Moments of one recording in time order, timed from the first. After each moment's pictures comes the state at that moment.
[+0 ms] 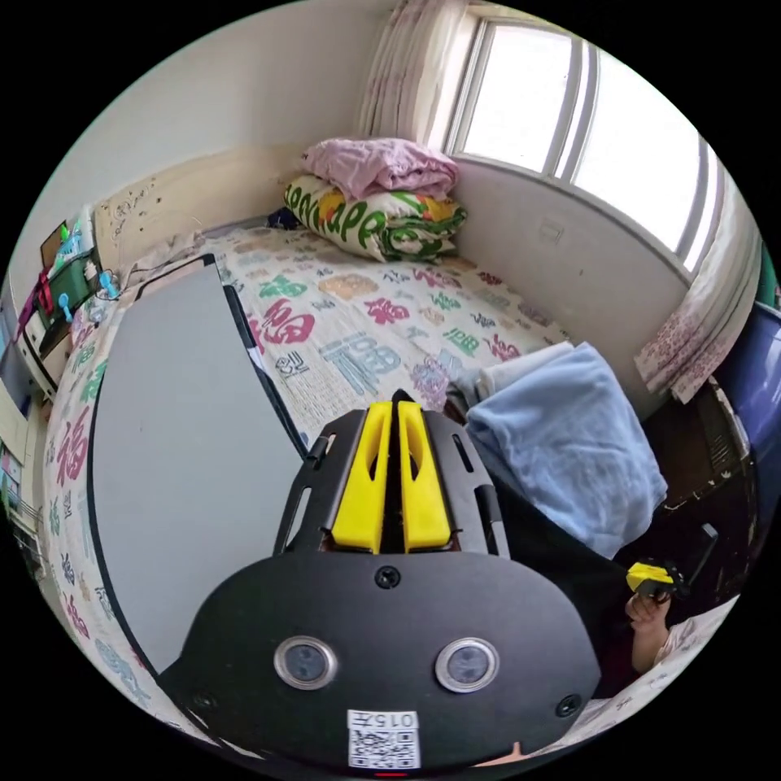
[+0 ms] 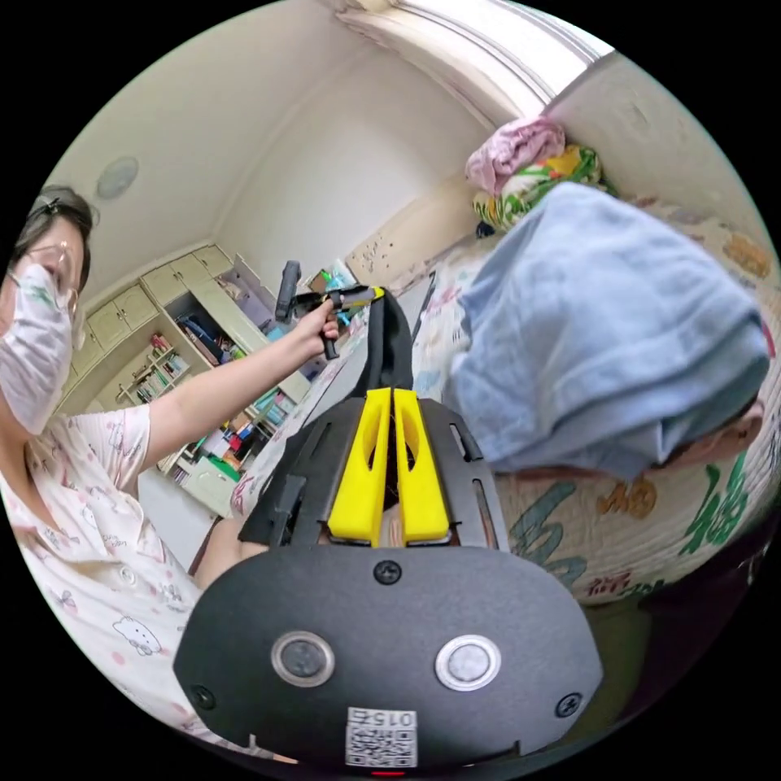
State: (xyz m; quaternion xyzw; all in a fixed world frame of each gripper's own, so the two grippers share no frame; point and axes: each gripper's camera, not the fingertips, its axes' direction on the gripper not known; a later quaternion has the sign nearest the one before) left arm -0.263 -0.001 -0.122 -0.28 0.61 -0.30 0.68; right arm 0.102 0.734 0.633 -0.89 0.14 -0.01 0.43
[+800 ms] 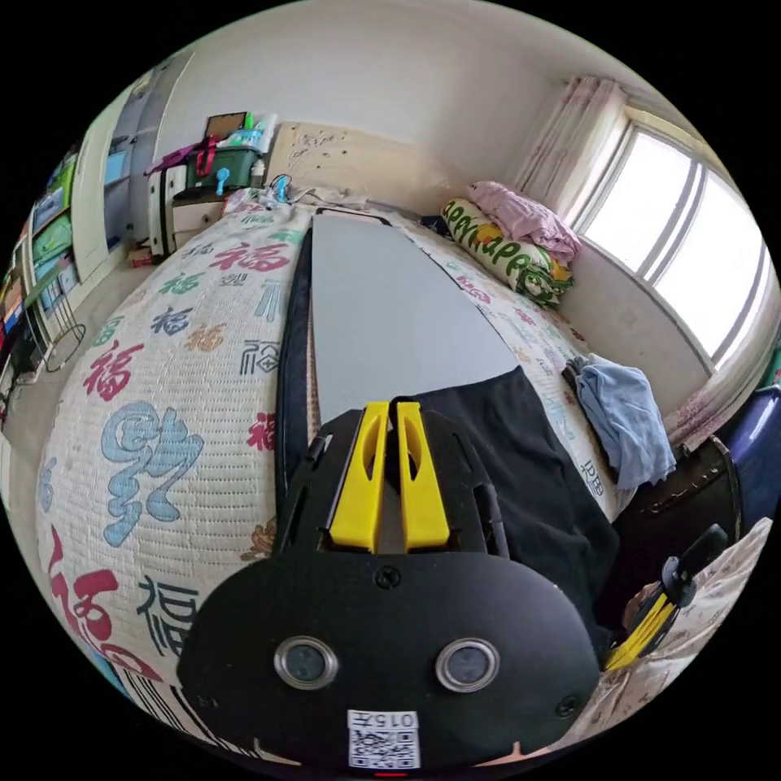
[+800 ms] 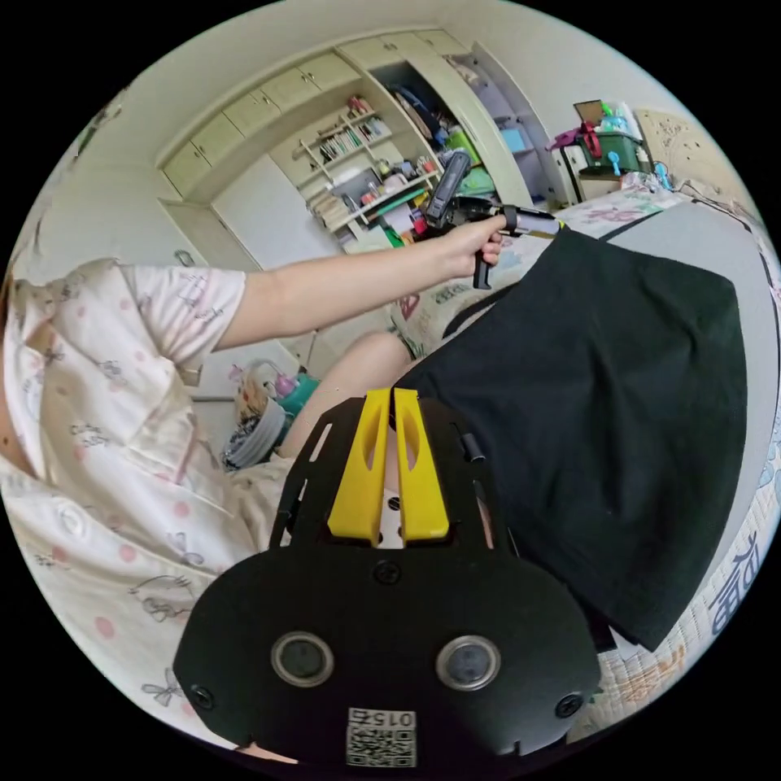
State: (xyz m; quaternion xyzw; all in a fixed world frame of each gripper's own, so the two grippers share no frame) left arm -0.405 0.615 -0.385 -0.37 0.49 -0.45 0.65; right arm 0.124 0.684 0.321 -0.95 -0.24 0.17 0.10
